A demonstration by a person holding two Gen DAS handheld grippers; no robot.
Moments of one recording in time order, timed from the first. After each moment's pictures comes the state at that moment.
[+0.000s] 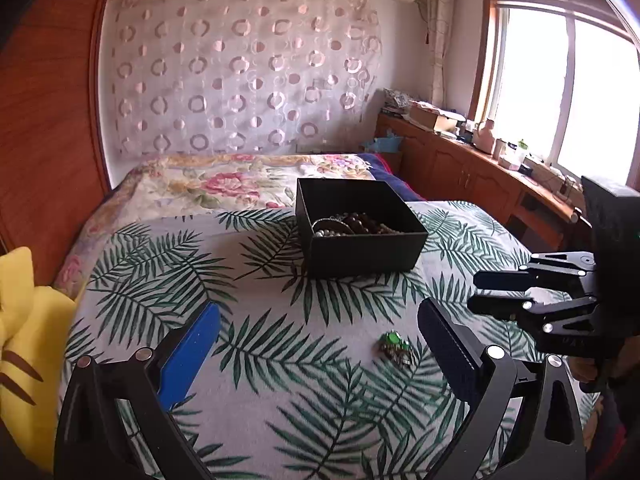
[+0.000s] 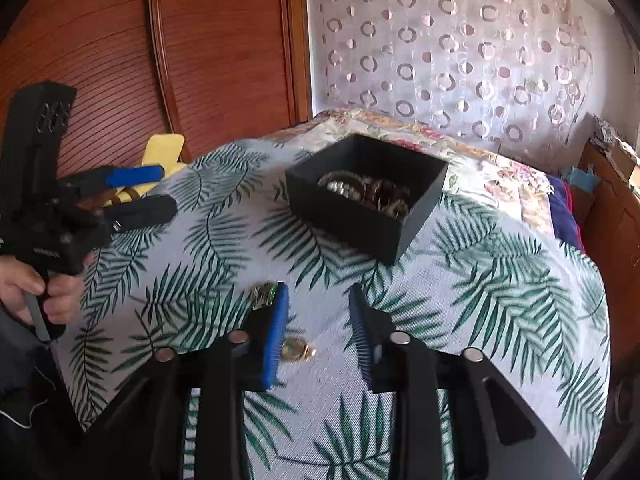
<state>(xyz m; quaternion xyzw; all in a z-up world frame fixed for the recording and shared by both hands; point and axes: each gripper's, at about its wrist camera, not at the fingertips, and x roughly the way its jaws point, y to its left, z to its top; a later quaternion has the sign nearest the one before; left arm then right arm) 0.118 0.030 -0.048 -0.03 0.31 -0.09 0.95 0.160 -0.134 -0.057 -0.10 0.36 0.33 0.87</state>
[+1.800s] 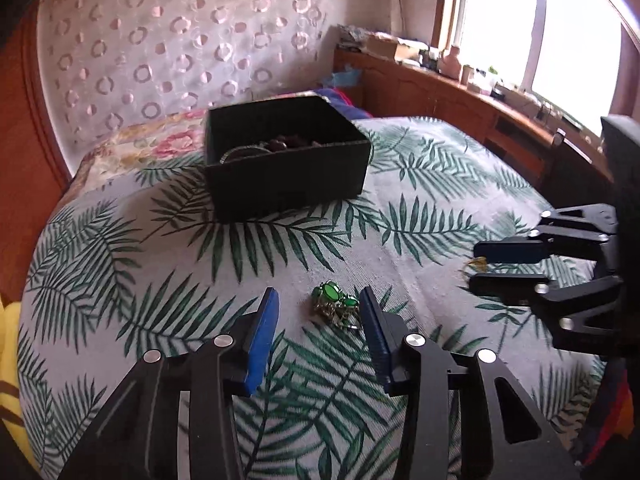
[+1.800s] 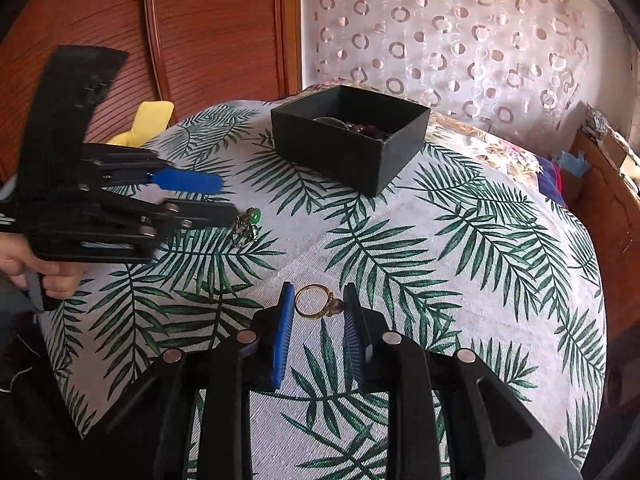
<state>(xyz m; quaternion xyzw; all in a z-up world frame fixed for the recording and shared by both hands) 0.152 -0.034 -0.098 0.04 0.41 -0.16 0.90 0.144 -0.158 -0.082 -0.13 0.39 0.31 0.86</state>
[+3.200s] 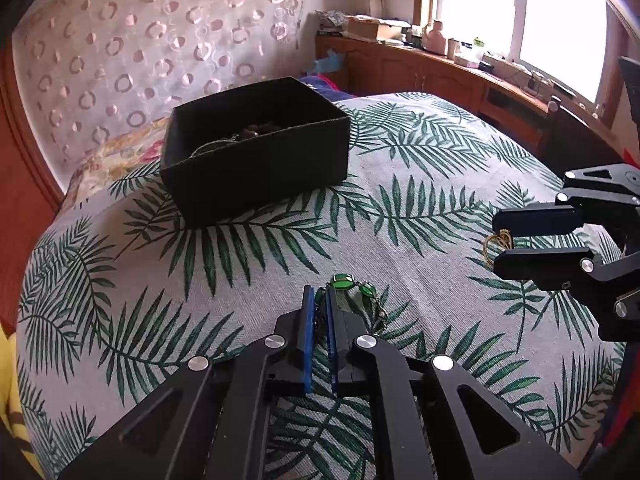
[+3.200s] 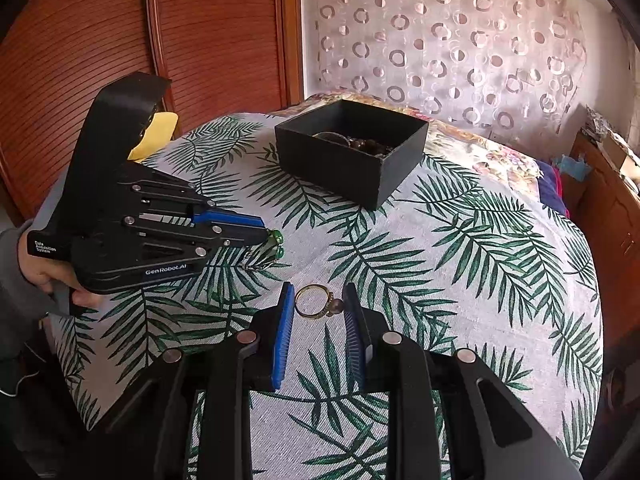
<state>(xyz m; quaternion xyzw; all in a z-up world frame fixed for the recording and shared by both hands) 0.165 -0.052 -0.112 0.08 0.41 -0.17 0.89 0.142 -0.156 -0.072 -0.12 0.37 0.31 0.87</state>
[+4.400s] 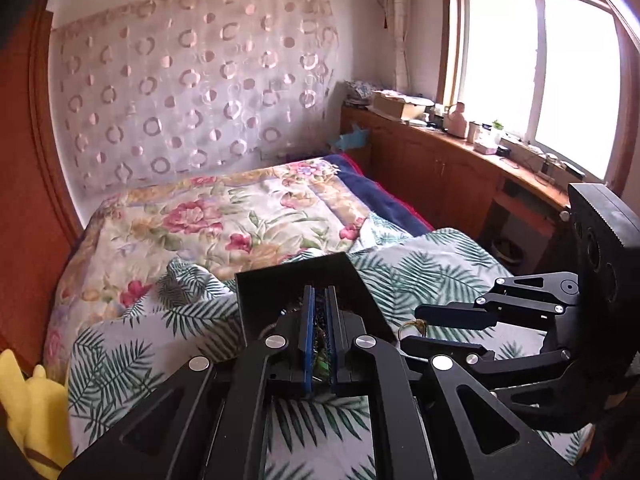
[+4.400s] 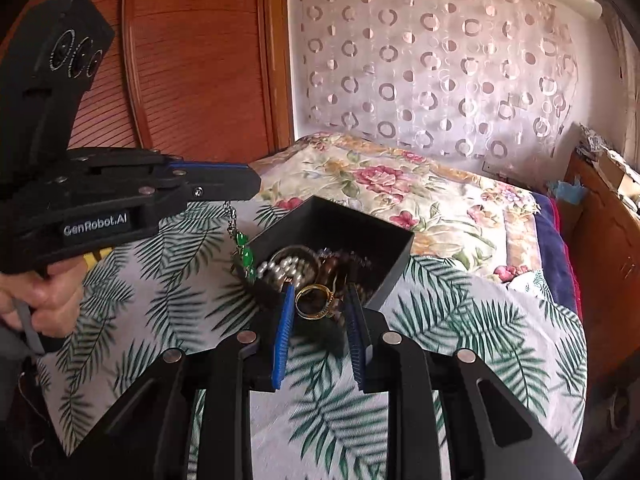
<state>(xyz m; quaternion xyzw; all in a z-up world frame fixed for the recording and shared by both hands) 0.234 -0.029 0.008 0.03 0.31 -0.14 0.94 0.236 -0.123 -0.022 -0.09 0.33 0.31 0.89</state>
